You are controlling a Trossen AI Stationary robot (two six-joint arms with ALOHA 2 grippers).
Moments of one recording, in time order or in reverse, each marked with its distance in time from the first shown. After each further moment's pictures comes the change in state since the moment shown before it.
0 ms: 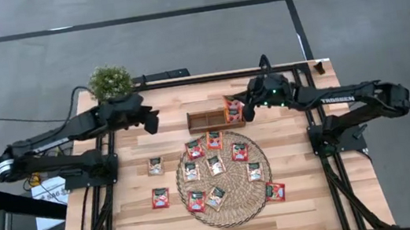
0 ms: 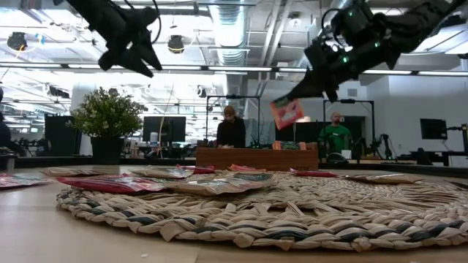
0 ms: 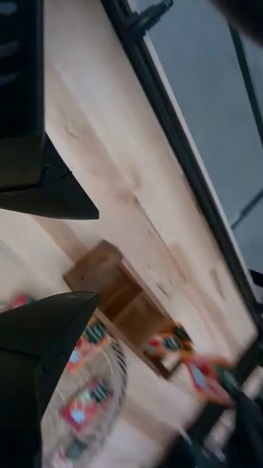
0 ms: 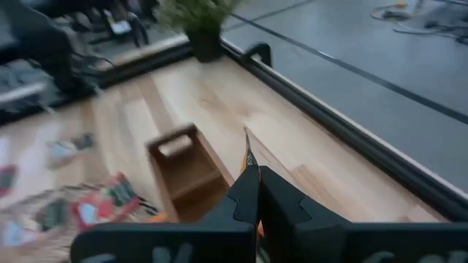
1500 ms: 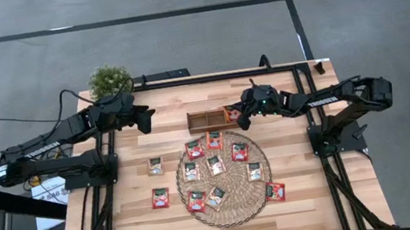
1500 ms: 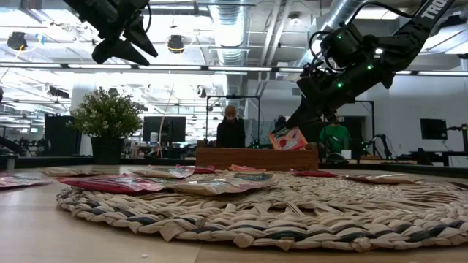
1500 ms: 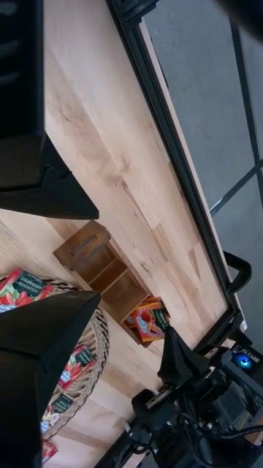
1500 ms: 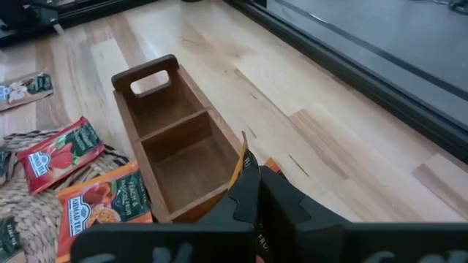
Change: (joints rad) left arm 0.000 -0.094 0.000 -0.008 0.029 -0.043; right arm 0.054 0.188 -0.042 0.106 0.073 -0.009
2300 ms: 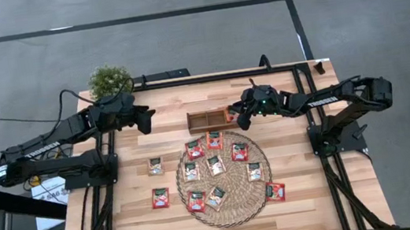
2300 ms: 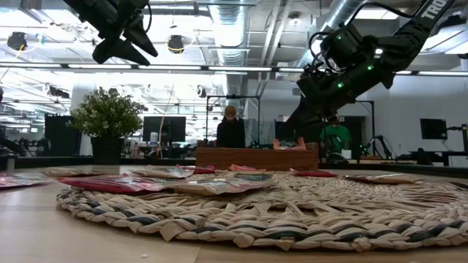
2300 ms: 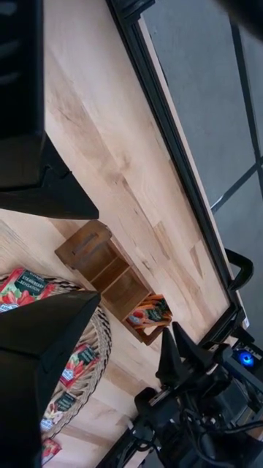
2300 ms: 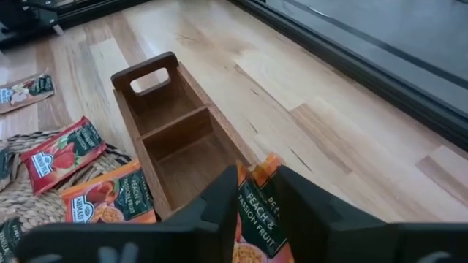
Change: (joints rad) left arm 0.000 0.000 0.000 0.000 0.009 0.008; right arm 0.000 0.000 0.000 -0.013 -0.006 0.027
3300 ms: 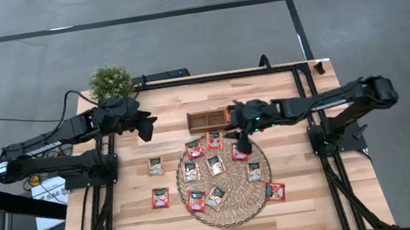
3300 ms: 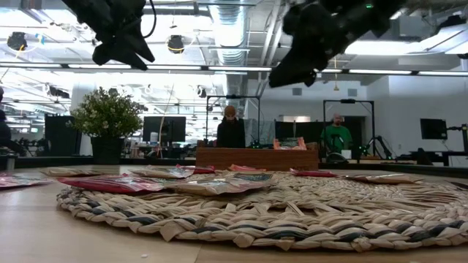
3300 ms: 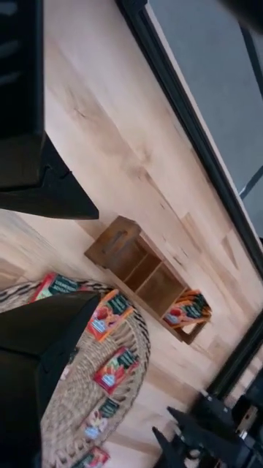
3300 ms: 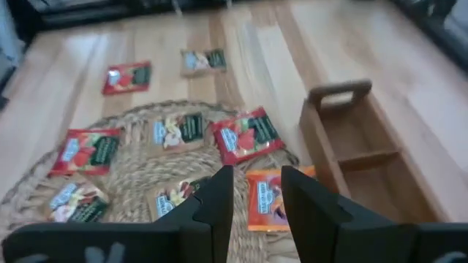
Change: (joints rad) left arm -0.052 0.024 0.001 -0.063 0.017 0.060; right arm 0.307 -0.014 0.335 -0.450 -0.079 -0.050
